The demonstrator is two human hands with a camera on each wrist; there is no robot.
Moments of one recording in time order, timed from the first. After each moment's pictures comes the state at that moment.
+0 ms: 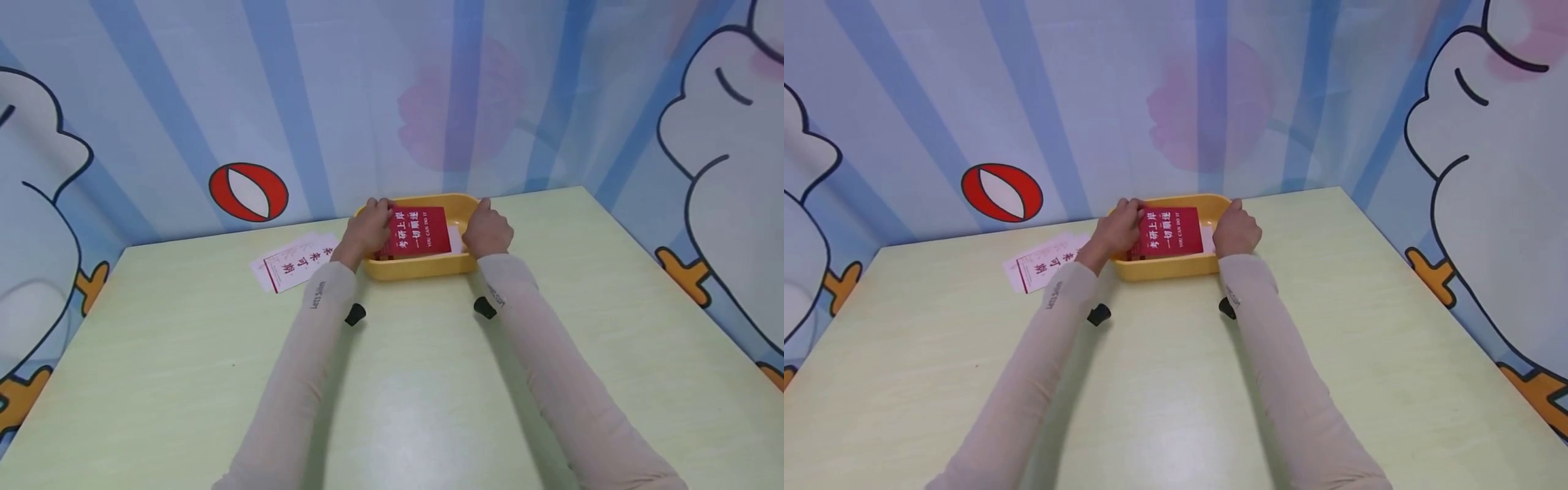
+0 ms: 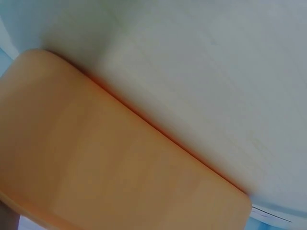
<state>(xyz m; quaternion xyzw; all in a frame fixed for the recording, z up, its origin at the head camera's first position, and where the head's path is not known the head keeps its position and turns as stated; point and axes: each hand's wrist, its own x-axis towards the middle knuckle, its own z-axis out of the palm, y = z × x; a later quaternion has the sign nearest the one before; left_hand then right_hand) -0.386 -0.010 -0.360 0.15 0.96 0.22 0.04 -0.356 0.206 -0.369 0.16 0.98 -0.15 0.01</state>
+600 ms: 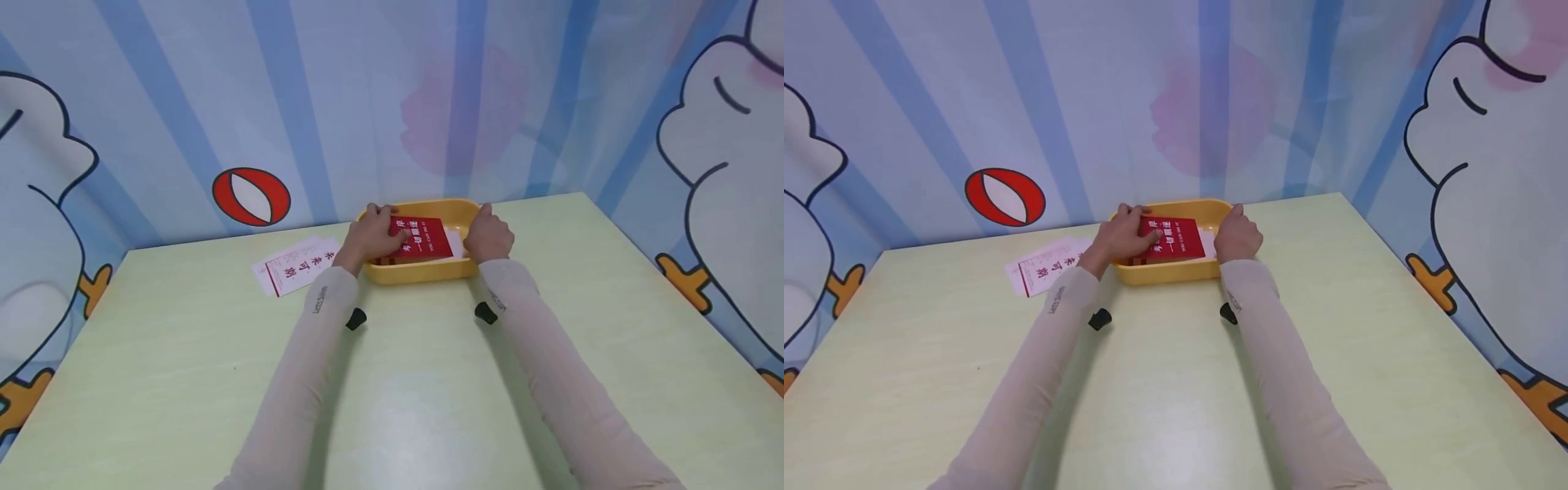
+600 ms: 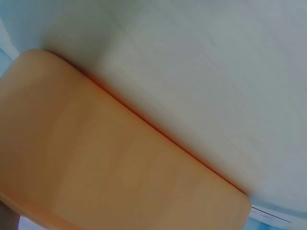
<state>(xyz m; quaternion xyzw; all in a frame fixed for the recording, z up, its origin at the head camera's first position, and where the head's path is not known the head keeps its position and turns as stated) -0.380 -0.010 -0.363 0.16 0.96 0.20 0.05 -0.356 0.208 -0.374 0.16 0.98 -0.15 0.02</state>
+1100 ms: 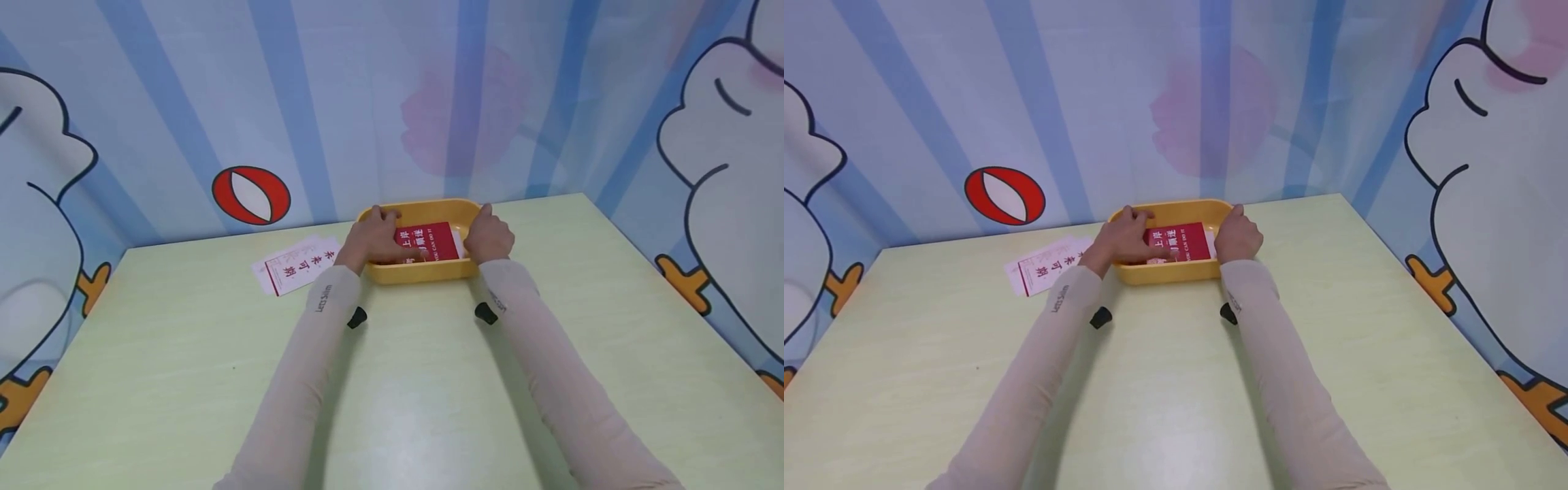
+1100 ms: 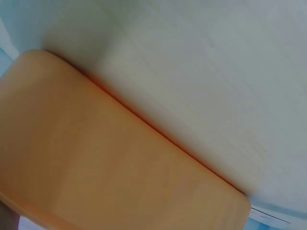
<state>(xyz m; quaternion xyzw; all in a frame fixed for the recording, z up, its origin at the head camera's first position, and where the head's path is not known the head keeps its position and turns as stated) -0.374 -0.006 -0.363 0.18 0.97 0.14 0.07 -0.356 0.207 -0.376 0.17 0.97 -0.15 0.01</state>
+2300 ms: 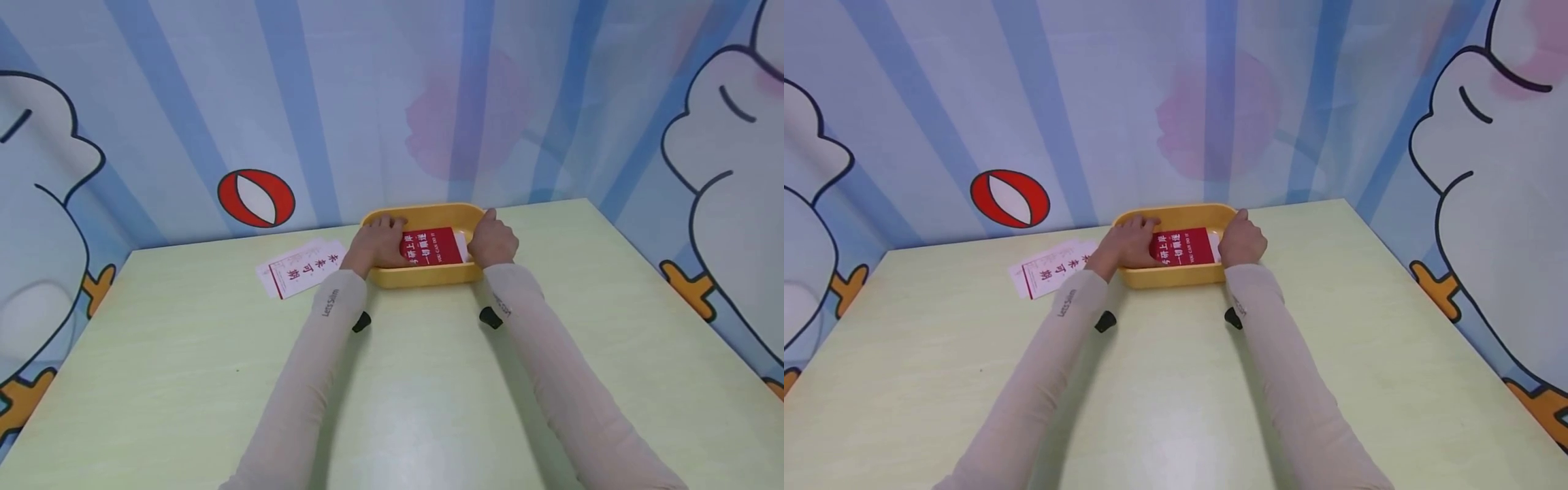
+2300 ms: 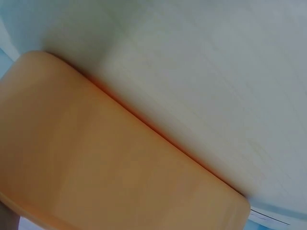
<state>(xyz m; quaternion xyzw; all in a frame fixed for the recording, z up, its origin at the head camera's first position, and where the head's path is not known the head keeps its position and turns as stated) -0.378 0.002 -0.365 0.23 0.97 0.01 0.07 -0.350 0.213 -0.371 0.16 0.98 -0.15 0.02</state>
